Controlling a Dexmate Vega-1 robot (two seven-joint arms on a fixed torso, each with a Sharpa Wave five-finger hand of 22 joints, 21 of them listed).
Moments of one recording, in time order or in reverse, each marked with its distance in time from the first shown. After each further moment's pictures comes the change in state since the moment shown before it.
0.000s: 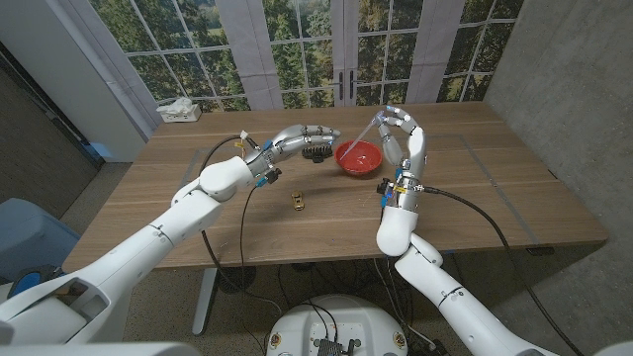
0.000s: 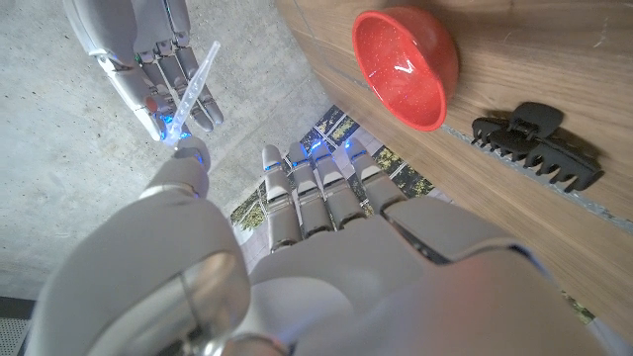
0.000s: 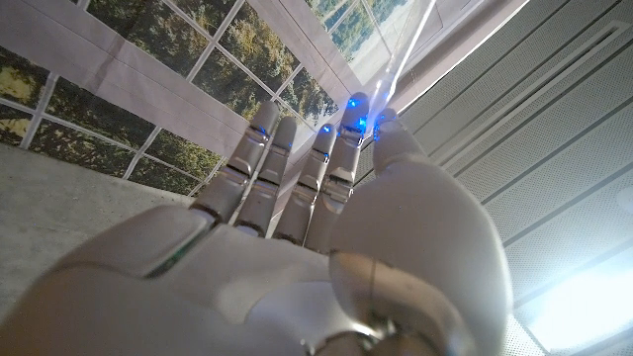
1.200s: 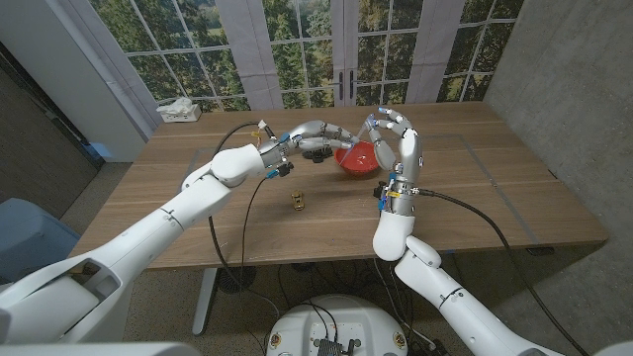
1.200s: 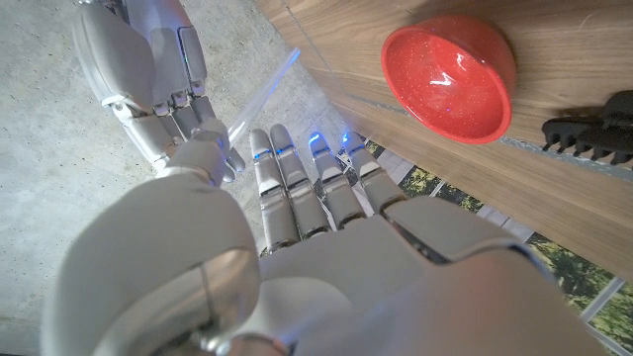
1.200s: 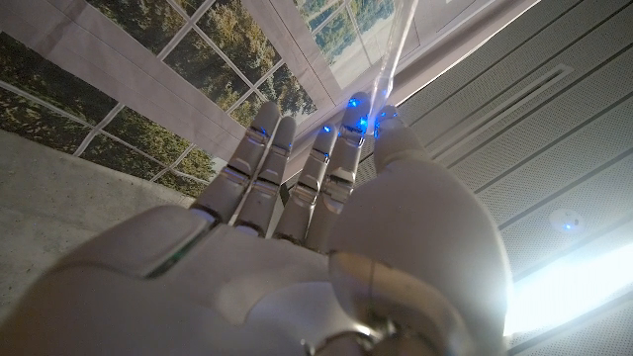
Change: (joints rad) left arm -0.094 -0.016 0.068 -0.014 0.079 0.005 -0.078; left_hand 0.161 0.051 0.070 -0.013 0.000 0.213 0.051 -0.013 0.000 0.326 -0.105 0.051 0.001 0.118 -0.001 0.009 0.003 0.067 -0.015 0.016 -0.005; right arm -0.001 -0.012 -0.018 -0.001 -0.121 -0.031 -0.052; right_hand 0.007 -0.007 0.004 -0.004 -0.004 0.005 -0.005 0.000 -0.001 0.003 -0.004 0.000 0.005 0.000 0.000 -0.002 0.001 -0.006 -0.005 0.010 0.000
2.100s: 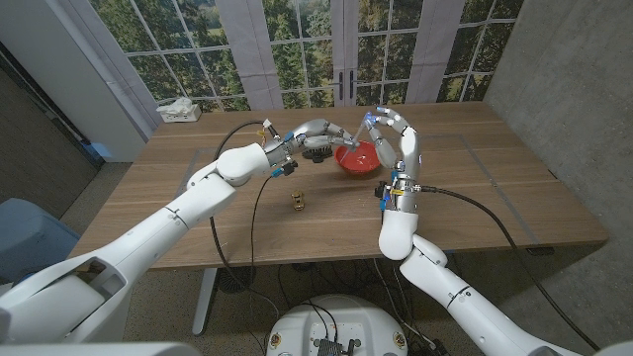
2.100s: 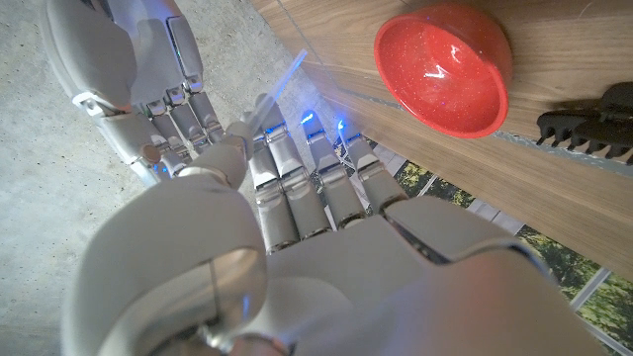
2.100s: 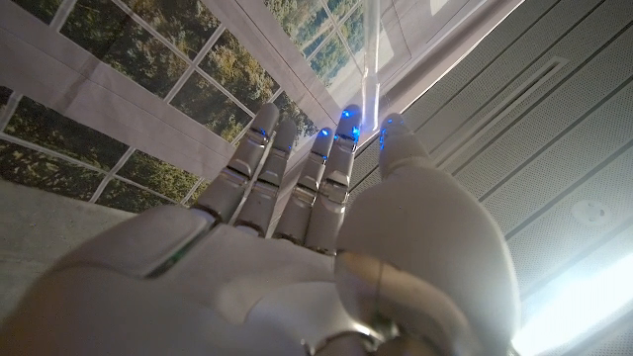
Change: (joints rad) left arm -0.006 -0.019 0.005 -0.003 0.030 0.042 0.049; left_hand 0.025 0.091 0.113 0.017 -0.004 0.143 0.034 0.013 0.008 0.206 0.003 0.034 0.011 0.171 -0.016 0.015 -0.003 0.081 -0.018 0.029 0.003; right arm 0.010 -0.072 -0.033 -0.034 0.193 0.044 0.135; right_hand -0.093 -0.027 -0.024 0.031 0.000 -0.200 0.010 -0.084 -0.002 -0.077 0.034 -0.038 0.007 -0.043 0.000 -0.007 0.025 -0.030 0.016 0.014 0.000
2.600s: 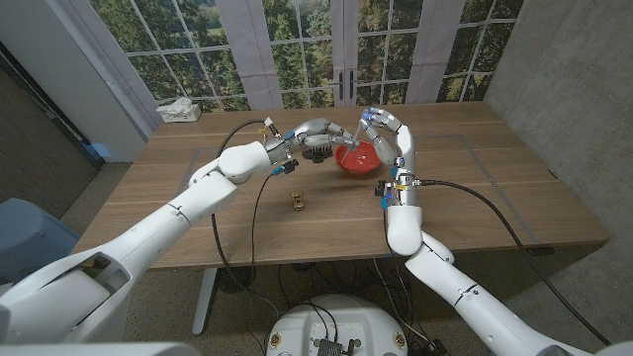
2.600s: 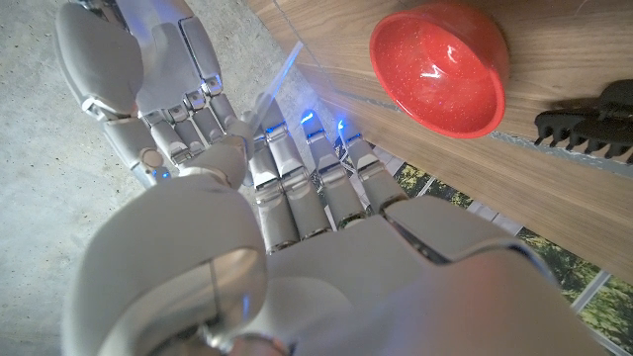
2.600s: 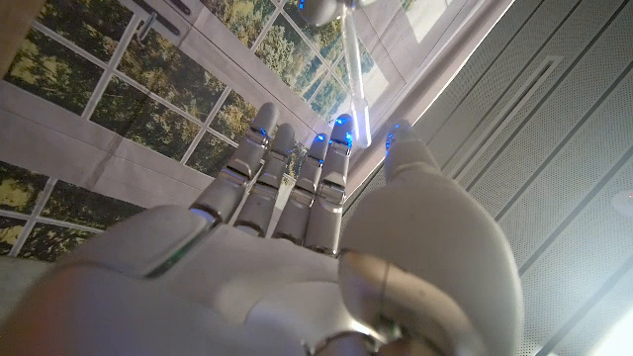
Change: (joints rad) left arm -0.033 -0.015 0.016 0.039 -0.001 0.000 -0.023; left_hand 0.000 0.000 0.004 -0.004 0.000 0.010 0.000 -0.002 0.003 0.005 0.005 0.000 0.004 0.000 0.000 0.000 0.000 0.000 0.000 0.000 0.000; right arm -0.001 -0.035 0.008 -0.030 0.190 0.032 0.200; right_hand -0.057 -0.002 -0.020 0.005 0.000 0.001 0.057 0.005 -0.004 -0.041 0.005 -0.017 -0.010 -0.027 0.002 0.000 0.022 -0.011 0.011 0.004 -0.005
